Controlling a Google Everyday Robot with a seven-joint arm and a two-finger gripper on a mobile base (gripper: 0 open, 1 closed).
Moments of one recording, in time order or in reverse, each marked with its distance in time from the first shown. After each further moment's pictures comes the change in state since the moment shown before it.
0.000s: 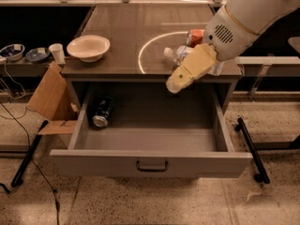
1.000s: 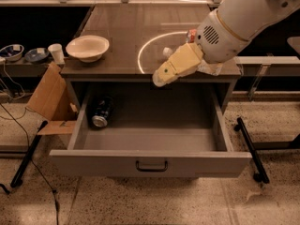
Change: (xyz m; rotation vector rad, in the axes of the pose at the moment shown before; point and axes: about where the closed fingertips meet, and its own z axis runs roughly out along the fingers) arm -0.012 0.006 0.013 -0.004 -0.055 0.208
